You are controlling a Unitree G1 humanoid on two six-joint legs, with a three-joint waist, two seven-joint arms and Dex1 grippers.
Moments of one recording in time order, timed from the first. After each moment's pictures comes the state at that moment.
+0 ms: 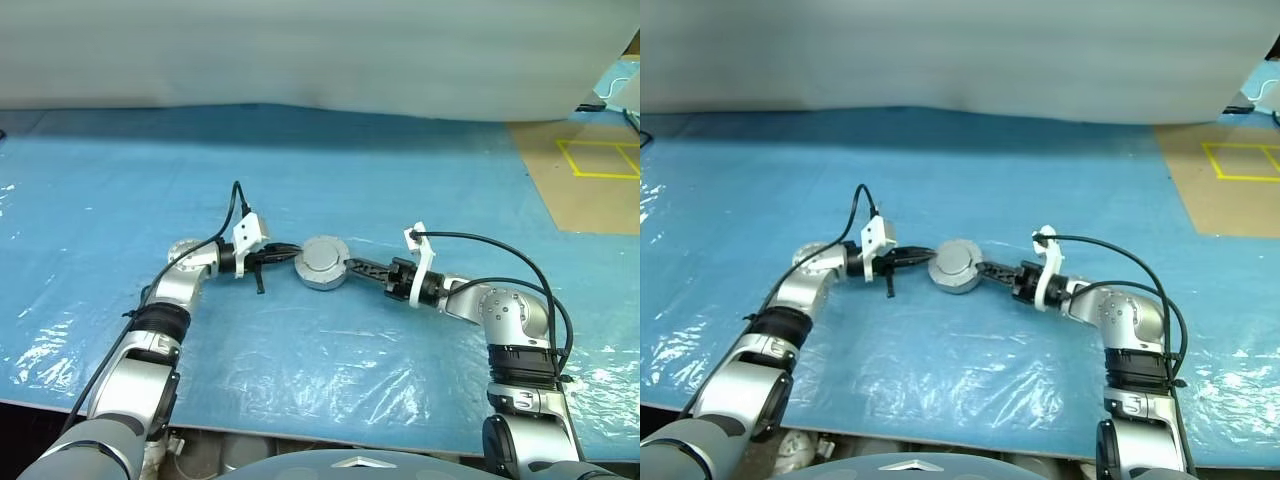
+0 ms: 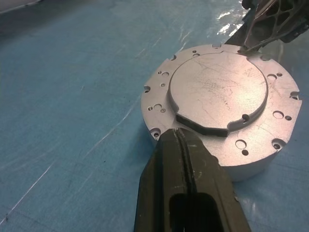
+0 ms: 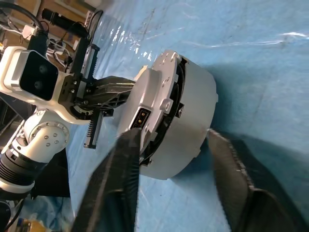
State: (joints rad) left arm -0.61 0.35 -0.11 0.71 -0.14 -0.26 -1.21; right arm -0.35 -0.27 -0.21 -0.01 0.72 1.19 0.62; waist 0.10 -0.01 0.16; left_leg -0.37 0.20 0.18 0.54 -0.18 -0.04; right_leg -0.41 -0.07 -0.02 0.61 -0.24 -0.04
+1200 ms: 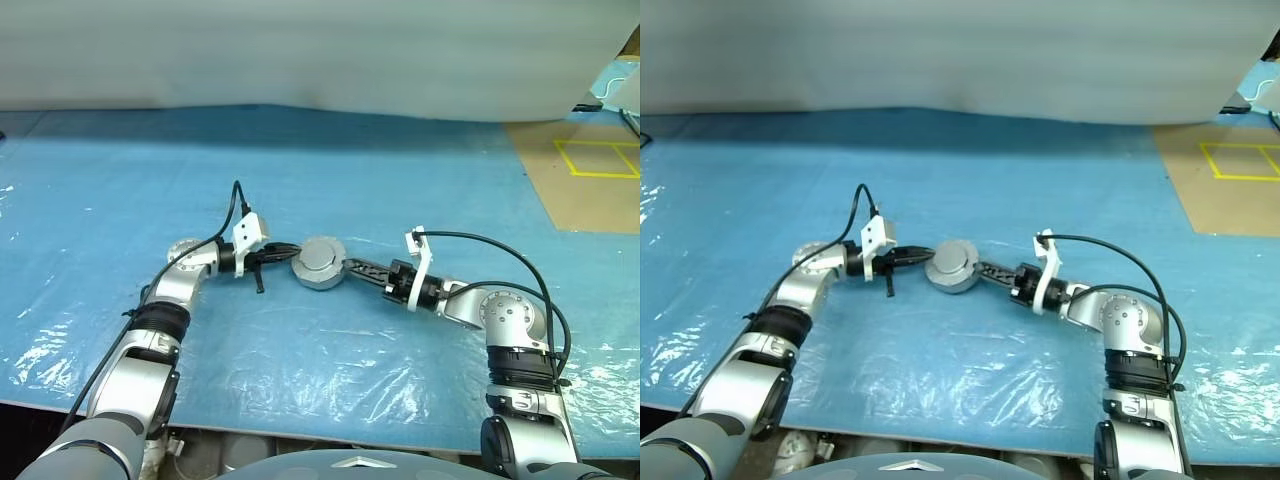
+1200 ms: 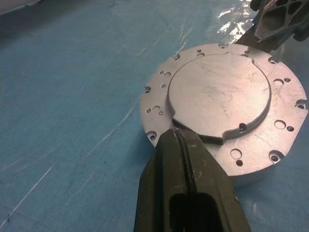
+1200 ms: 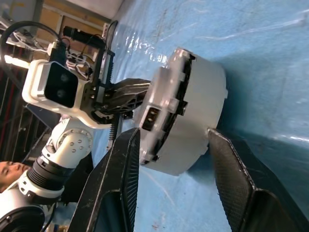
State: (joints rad) left arm -0.62 0.36 -0.11 0.72 -0.13 -0.27 -1.20; right arm -0.35 -0.25 -0.24 0.04 0.85 1.23 0.57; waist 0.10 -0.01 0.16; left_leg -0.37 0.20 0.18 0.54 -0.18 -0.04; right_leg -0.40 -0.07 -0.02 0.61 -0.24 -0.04
